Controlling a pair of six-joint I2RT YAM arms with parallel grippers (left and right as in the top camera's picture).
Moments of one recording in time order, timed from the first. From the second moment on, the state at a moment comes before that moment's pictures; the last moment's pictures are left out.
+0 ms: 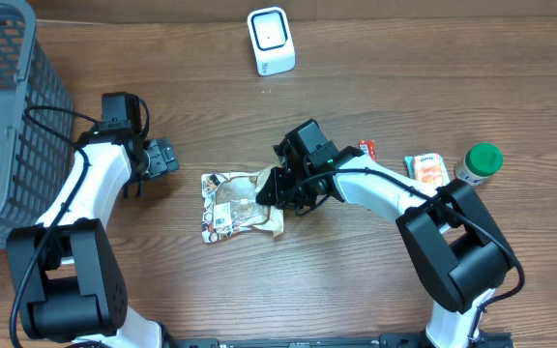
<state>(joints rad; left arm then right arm) 0.09 1.75 1.13 -0.67 -0.14 -0.31 0.59 1.96 1.16 -0.36 -0.60 0.65</state>
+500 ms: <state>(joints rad) 0.09 1.75 1.13 -0.67 -0.14 -0.31 0.59 1.96 1.16 -0.36 -0.60 0.65</state>
